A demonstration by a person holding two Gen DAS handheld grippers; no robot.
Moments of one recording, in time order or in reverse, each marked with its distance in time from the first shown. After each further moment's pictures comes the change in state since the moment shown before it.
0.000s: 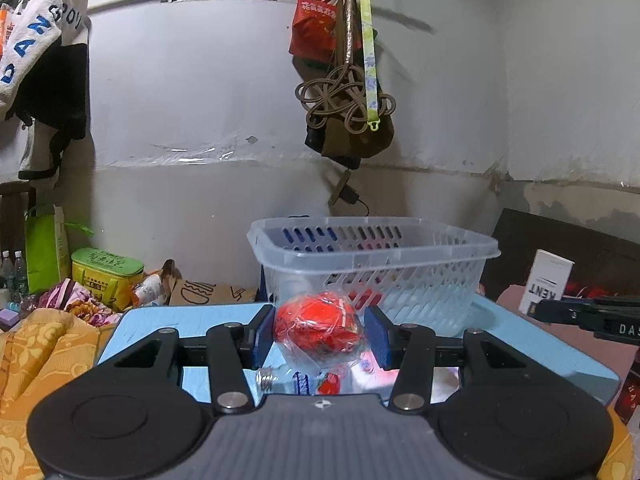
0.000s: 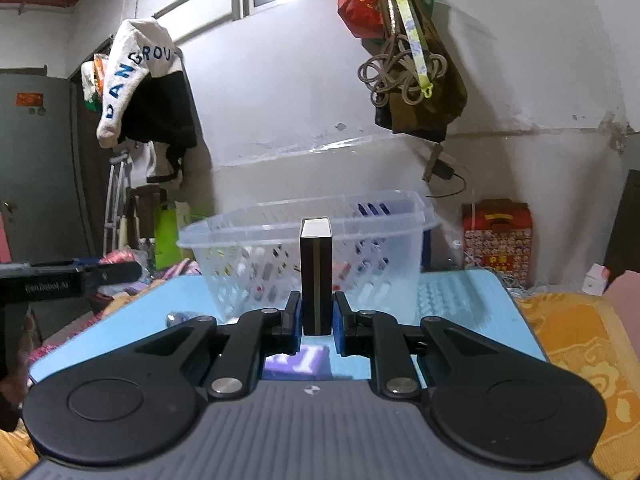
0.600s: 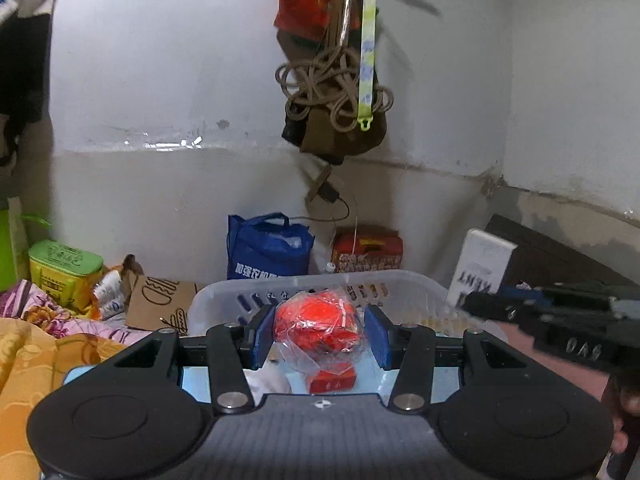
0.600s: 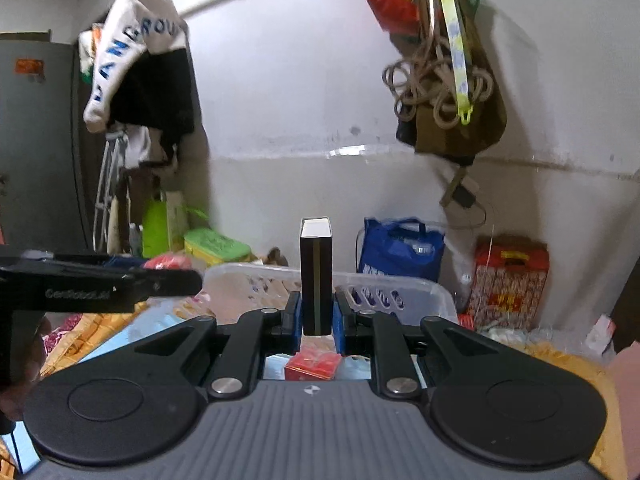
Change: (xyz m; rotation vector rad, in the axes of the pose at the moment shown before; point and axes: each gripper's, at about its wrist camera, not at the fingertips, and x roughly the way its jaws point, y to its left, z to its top) left arm 0.116 -0.007 0.106 -0.063 0.119 -0.072; right arm 0.107 -0.001 0.101 -0.104 0.098 -0.007
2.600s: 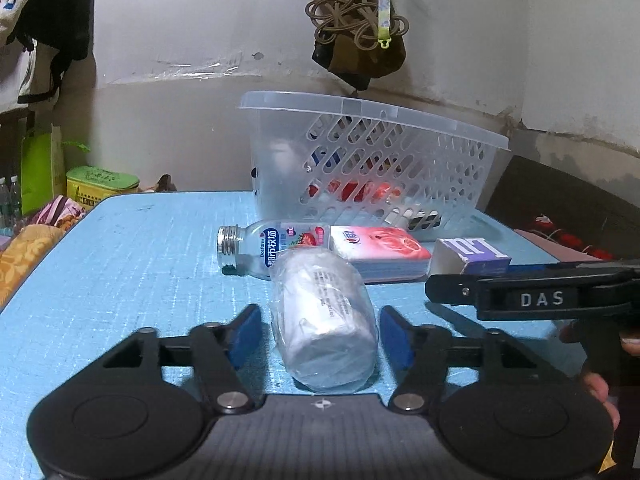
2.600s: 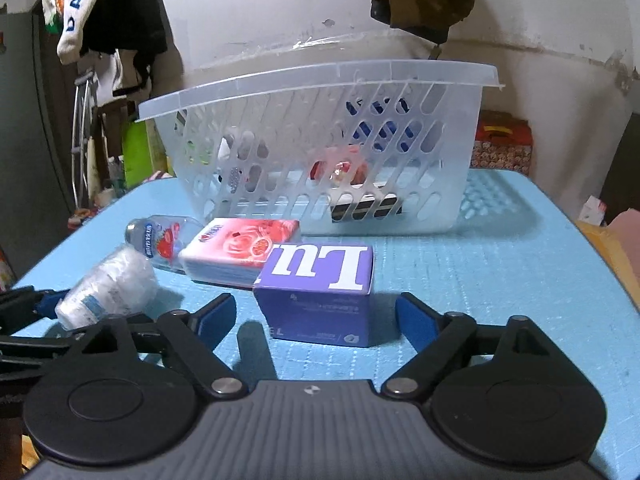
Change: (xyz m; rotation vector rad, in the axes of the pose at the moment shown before) left arm -0.067 -0.003 -0.191 -0.010 0.079 0.087; right arm -0.021 0.048 -0.143 0.105 0.202 -0.082
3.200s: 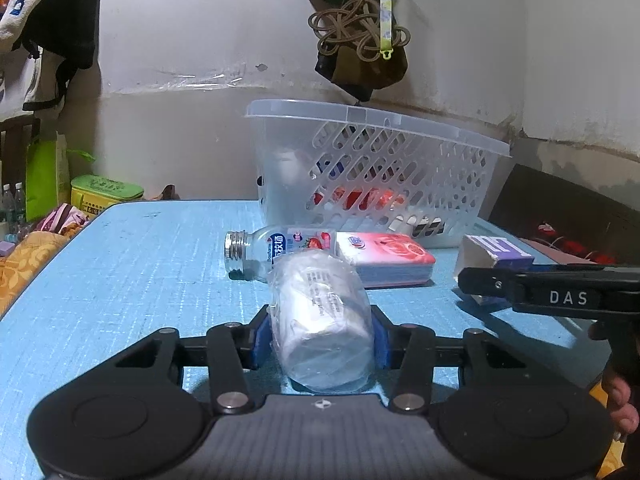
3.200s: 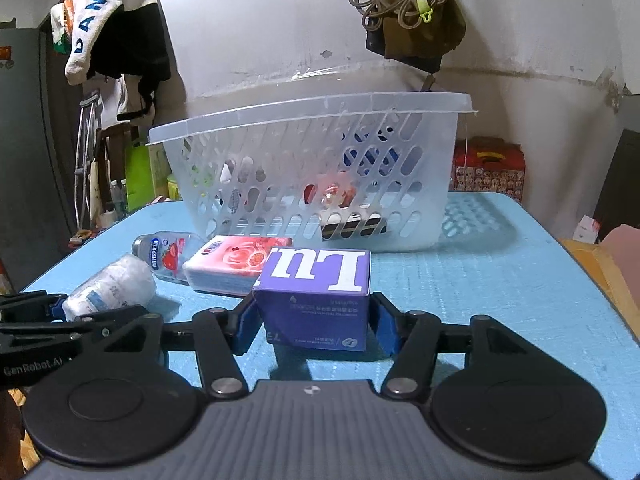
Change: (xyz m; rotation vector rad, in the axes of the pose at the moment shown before) left arm -0.002 0.002 -0.004 -0.006 -0.043 0.007; right arm -0.024 -0.007 -0.011 0.003 -0.106 0.003
